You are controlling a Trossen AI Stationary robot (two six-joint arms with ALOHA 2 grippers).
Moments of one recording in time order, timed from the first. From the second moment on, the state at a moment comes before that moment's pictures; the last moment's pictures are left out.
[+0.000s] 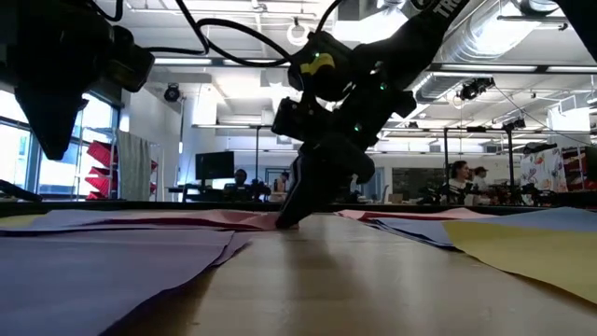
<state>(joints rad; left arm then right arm) -0.36 1.34 0.86 -0.92 -0.01 -1.12 0.01 2.06 1.17 -0.08 -0.12 -0.14</state>
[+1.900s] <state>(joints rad) -0.17 1.49 1.24 -0.59 -0.59 0.22 -0.04 1.51 1.30 -0.48 -0.08 0.60</state>
